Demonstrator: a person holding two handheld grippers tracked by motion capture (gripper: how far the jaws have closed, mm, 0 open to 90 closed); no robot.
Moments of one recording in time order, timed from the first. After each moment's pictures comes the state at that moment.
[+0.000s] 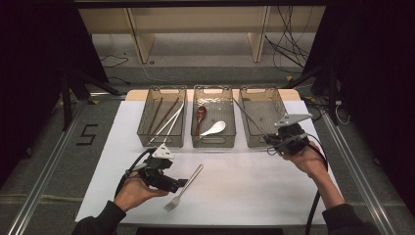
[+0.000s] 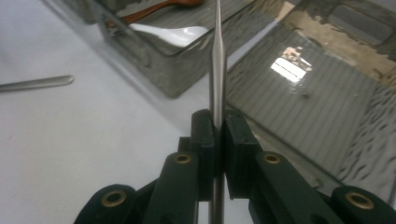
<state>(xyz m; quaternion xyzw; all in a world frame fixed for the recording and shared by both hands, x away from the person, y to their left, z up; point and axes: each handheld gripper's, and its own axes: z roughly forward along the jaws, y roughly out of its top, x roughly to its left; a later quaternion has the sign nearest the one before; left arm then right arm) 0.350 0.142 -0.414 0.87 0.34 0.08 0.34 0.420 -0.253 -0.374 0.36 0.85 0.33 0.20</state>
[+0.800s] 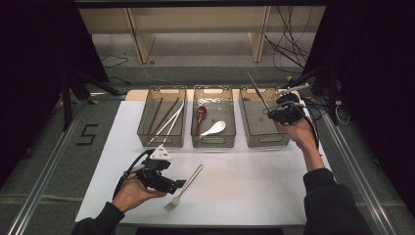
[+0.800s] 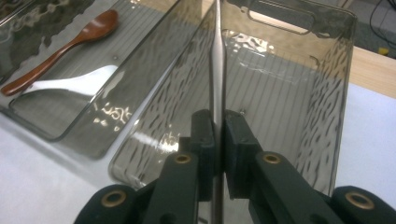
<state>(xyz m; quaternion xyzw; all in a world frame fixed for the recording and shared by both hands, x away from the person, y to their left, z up) 0.349 0.147 -0.418 0.87 0.34 0.08 0.34 0.504 -0.259 -0.362 0.49 0.79 0.30 0.20</state>
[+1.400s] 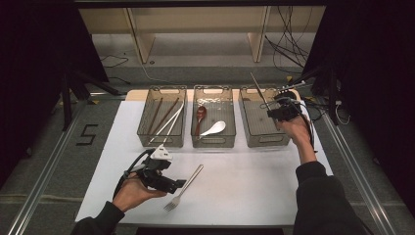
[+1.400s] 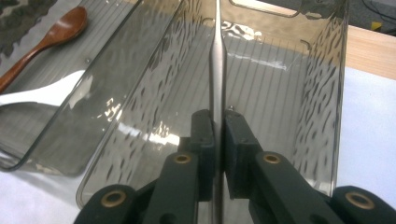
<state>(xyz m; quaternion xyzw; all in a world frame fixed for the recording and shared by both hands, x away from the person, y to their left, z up) 0.350 0.146 -0.419 0.87 0.34 0.08 0.34 0.525 -0.258 -0.373 0.53 0.78 0.28 0.19</state>
